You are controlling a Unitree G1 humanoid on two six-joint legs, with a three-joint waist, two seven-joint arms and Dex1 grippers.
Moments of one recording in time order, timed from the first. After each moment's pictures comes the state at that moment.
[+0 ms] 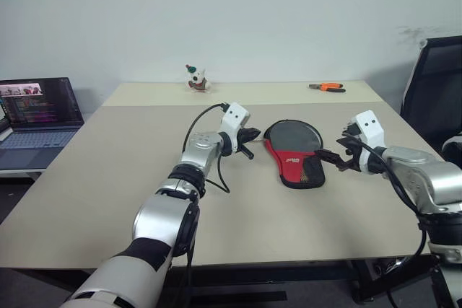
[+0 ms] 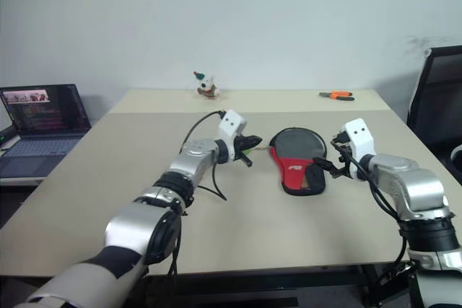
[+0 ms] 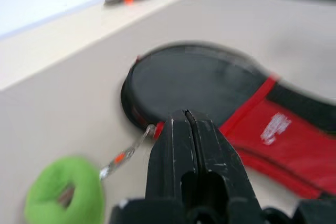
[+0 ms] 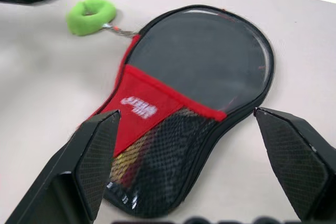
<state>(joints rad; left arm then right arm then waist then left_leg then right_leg) -1.22 0.22 0.05 1.13 -0.03 -0.04 -0.81 -0.76 -0.65 -0.01 0.14 0.35 0.85 0.52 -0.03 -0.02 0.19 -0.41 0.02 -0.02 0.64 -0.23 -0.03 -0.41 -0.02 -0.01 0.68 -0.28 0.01</state>
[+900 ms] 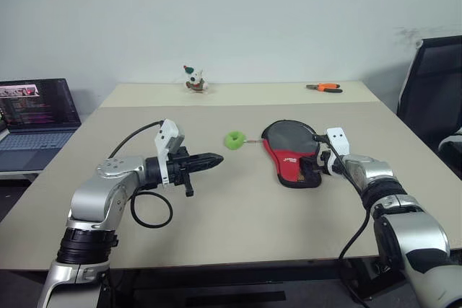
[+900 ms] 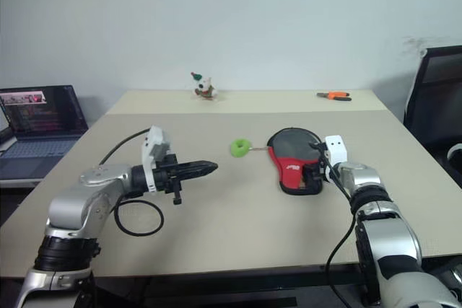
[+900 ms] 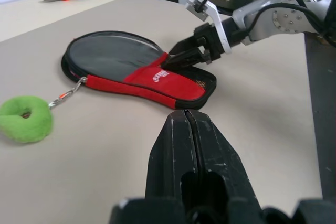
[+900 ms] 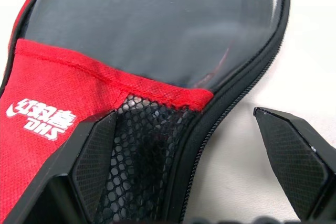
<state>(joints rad) -0.60 0.64 0.10 -0.05 -0.48 0.66 -1.05 -1.11 -0.40 -0.06 1.17 0.14 0.40 0.50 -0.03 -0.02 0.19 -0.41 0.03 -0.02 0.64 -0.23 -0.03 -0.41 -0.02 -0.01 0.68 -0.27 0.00</state>
